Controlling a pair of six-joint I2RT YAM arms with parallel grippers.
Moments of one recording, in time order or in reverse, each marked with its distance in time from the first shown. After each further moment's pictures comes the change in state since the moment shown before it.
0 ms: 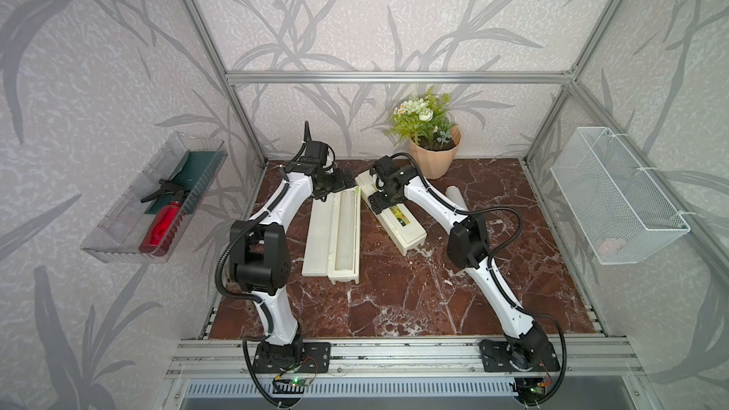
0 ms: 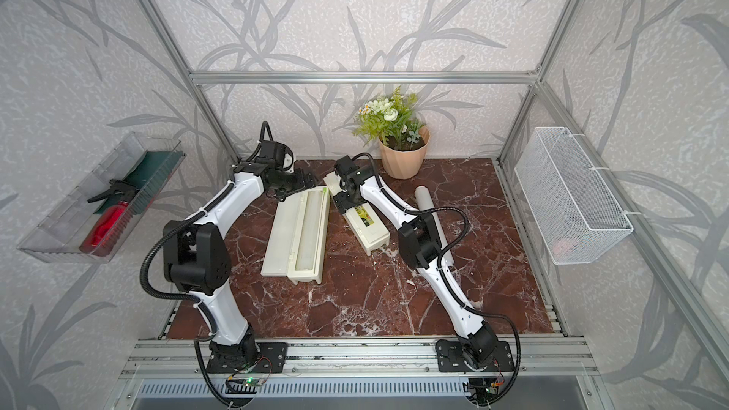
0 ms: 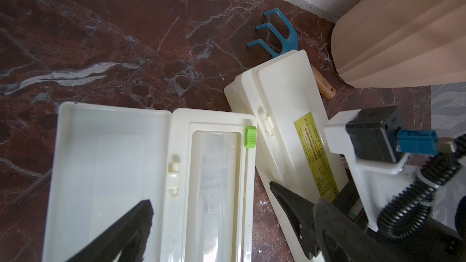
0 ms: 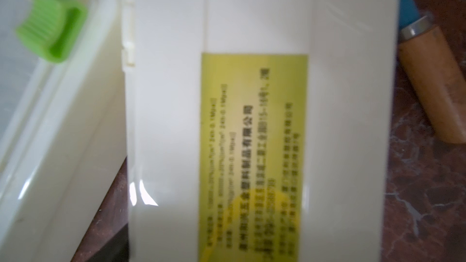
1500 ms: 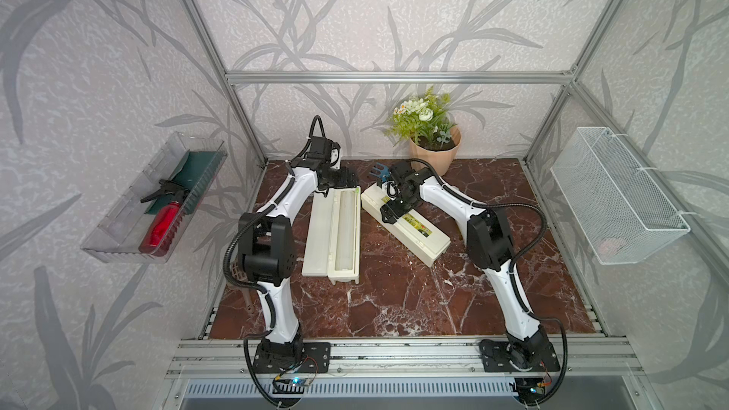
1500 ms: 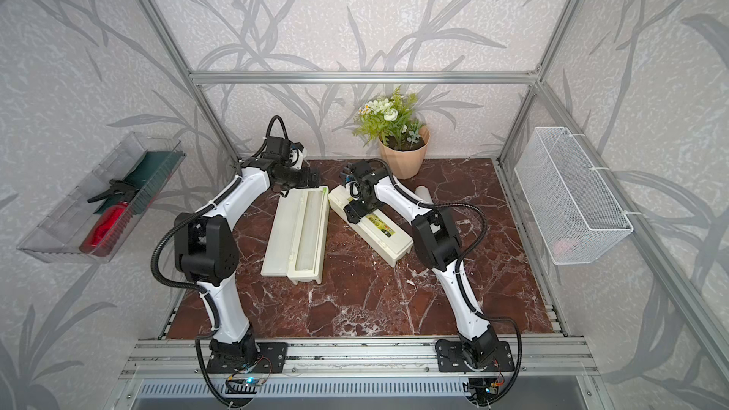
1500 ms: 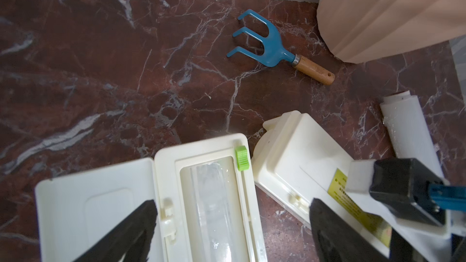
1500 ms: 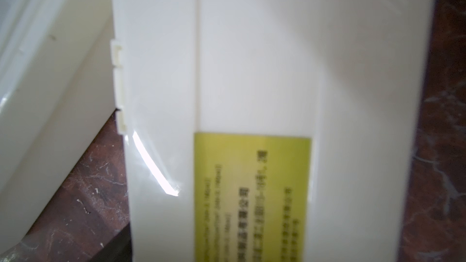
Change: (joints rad) left arm -0.006 0.085 0.100 0.008 0.024 0.280; right arm -0.068 -0.260 -0.447 0.118 -0.237 -0.213
